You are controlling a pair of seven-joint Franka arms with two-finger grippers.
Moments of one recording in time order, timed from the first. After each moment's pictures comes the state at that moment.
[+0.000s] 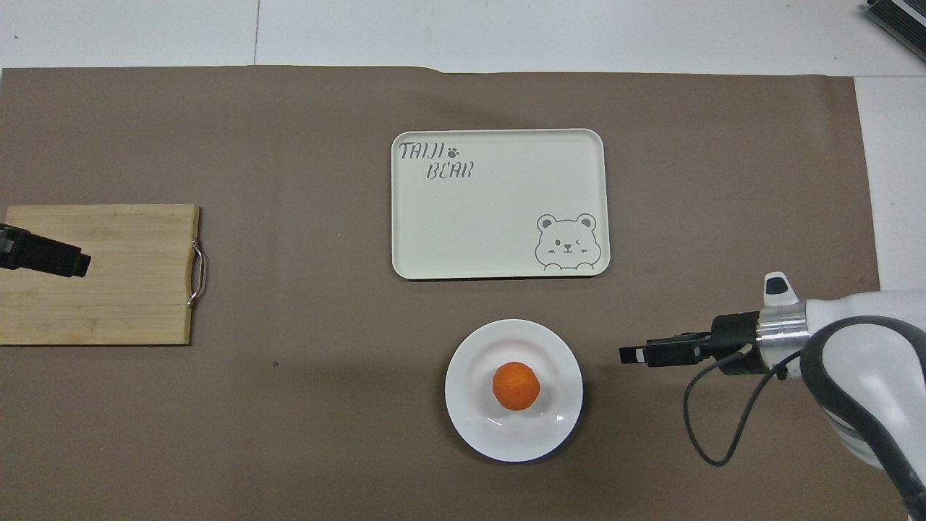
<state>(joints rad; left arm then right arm) -0.12 -0.02 0.05 -1.46 -0.01 1.41 0.21 0.01 -0.18 -0.05 -2.42 0.87 1.93 -0.62</state>
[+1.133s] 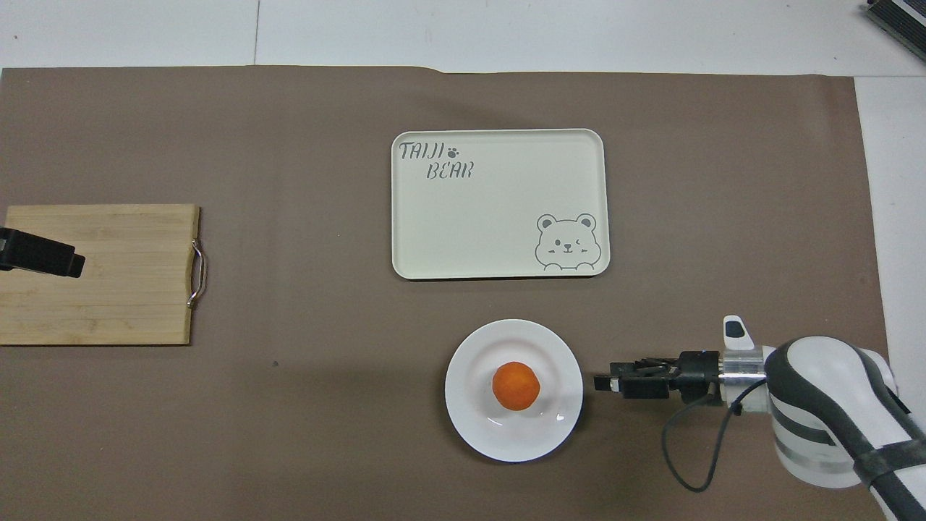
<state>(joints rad) -0.12 -0.02 0.05 -1.46 -0.01 1.40 0.16 0.01 -0.11 -0.05 -2.63 1.20 1.99 -1.03</state>
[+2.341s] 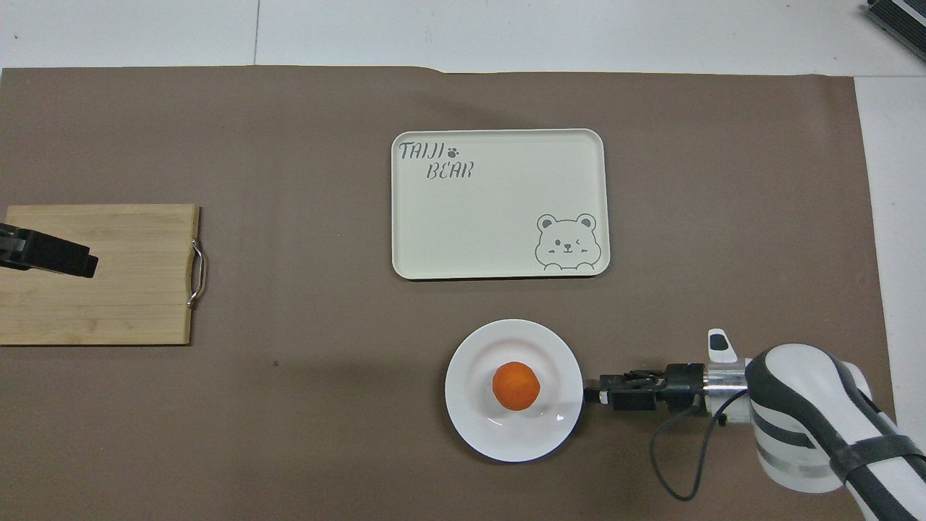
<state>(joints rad) -0.12 -0.02 0.05 -1.50 -0.01 1.43 0.16 0.04 -0.09 -0.05 -2.67 1.24 2.01 -1.07</state>
